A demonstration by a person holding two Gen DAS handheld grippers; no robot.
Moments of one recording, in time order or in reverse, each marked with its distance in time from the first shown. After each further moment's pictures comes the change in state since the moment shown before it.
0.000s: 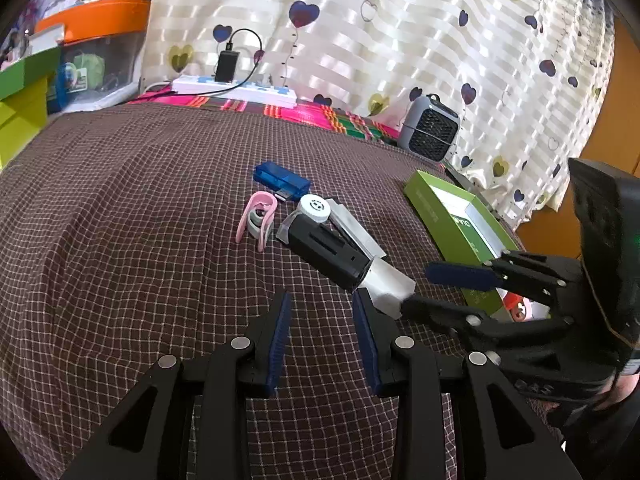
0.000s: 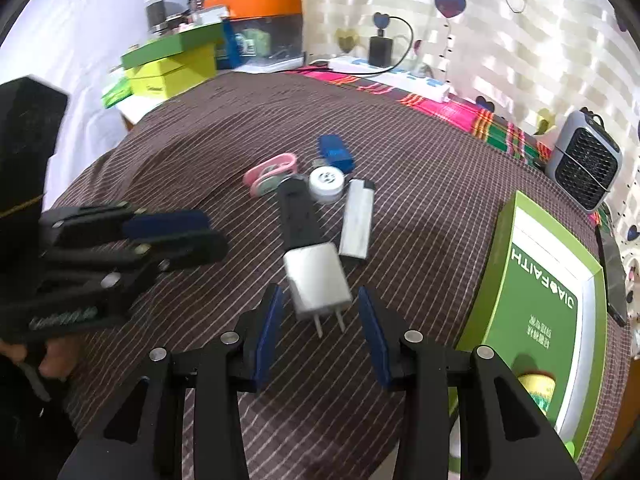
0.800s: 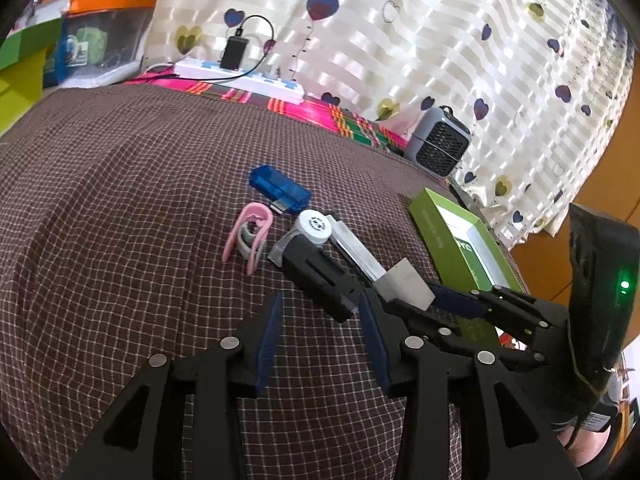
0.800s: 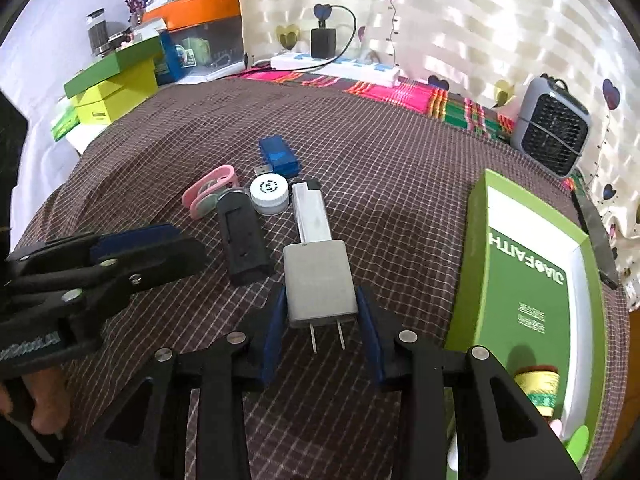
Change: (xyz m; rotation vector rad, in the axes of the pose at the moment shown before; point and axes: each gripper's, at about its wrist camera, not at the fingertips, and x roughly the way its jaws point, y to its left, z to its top) left arm 0.022 0.007 0.021 -0.103 0.017 -0.035; right arm 0.020 -0.013 0.009 0.143 0.008 -0.115
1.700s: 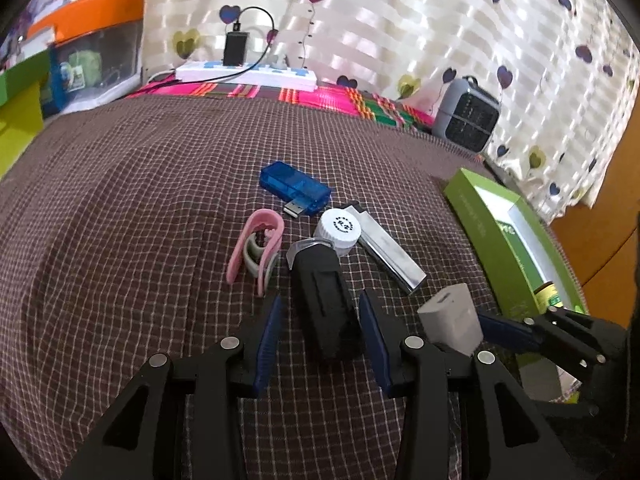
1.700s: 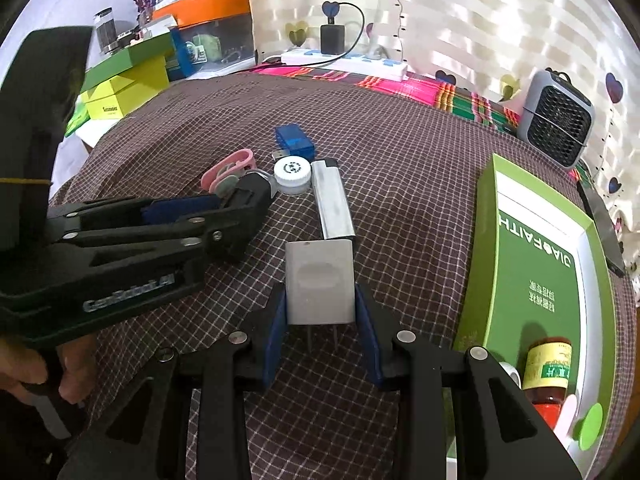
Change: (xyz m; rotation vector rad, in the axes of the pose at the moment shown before) left arm 0.032 -0.013 0.009 0.104 0.057 0.156; right arm -0.010 0.007 -0.015 0.002 0.001 0.028
